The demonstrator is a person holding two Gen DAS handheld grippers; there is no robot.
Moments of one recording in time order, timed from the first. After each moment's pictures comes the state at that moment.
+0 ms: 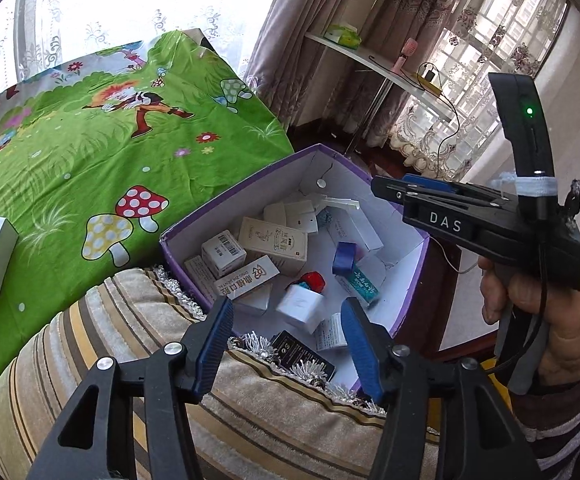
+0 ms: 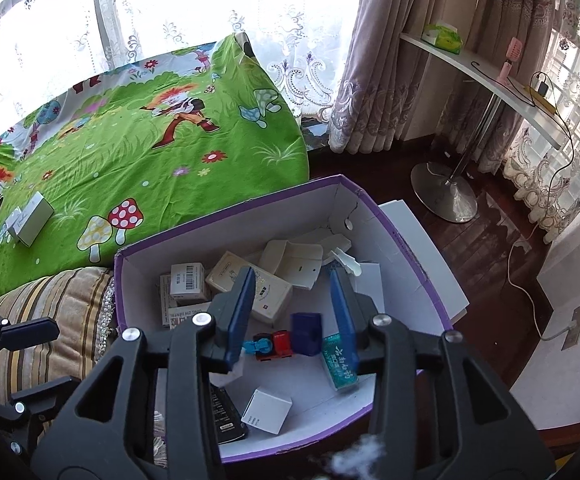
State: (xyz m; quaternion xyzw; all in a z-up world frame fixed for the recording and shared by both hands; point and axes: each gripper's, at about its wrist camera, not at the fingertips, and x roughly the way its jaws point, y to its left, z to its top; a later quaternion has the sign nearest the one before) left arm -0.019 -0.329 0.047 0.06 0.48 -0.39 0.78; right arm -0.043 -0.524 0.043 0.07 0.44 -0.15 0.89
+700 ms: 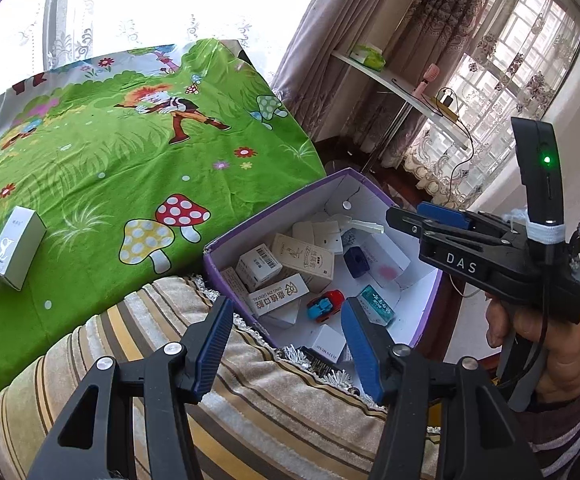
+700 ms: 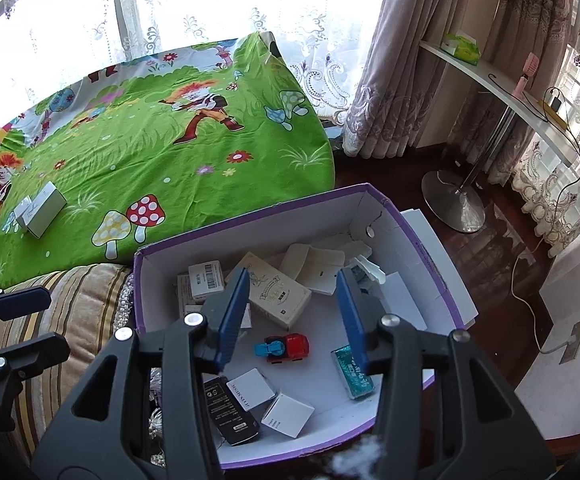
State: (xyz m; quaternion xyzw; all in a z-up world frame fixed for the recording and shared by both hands) left arm 0.007 -0.297 0.054 0.02 0.47 -0.36 0.80; right arm -0.029 -0.498 0.047 0.05 0.44 -0.12 0.89
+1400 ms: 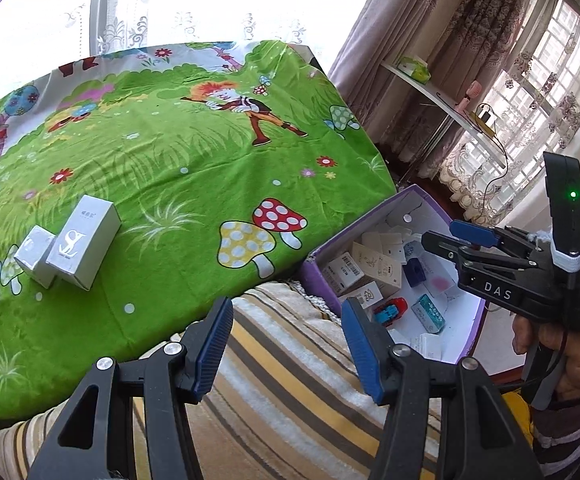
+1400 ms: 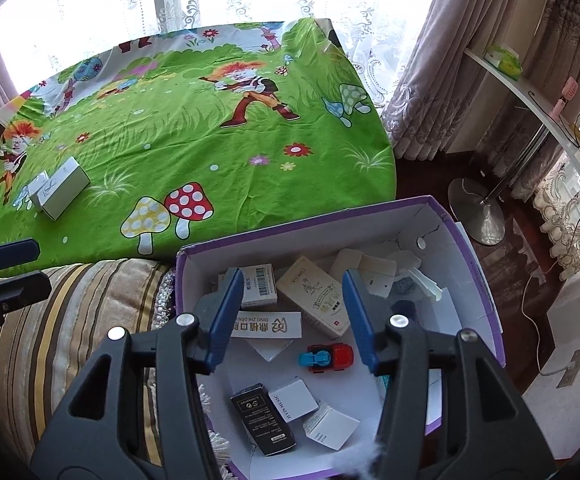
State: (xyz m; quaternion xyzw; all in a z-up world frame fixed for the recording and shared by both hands) left arm 0.058 -0.224 0.048 0.02 0.48 -0.31 0.82; right arm 0.012 -0.444 0.037 0.02 0.47 -0.07 0.88
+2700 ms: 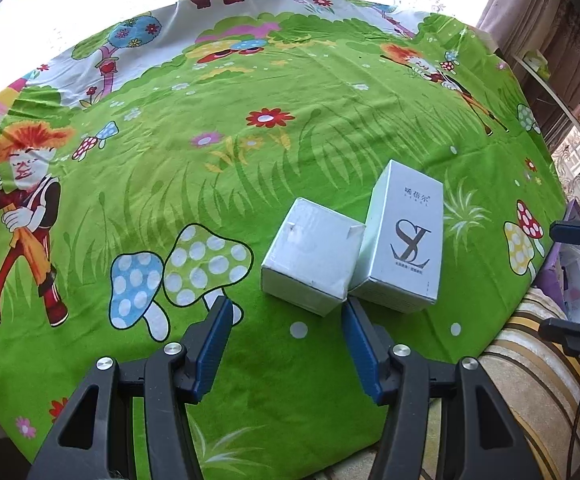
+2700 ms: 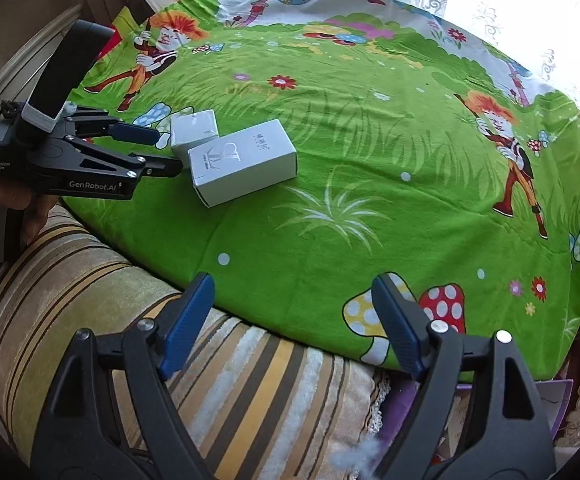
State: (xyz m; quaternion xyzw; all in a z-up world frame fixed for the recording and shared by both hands) left arm 0.192 -0.069 -0.028 0.08 0.54 -0.16 0.82; right arm 0.122 -0.251 0.005 -0.13 0.50 0.23 0.82
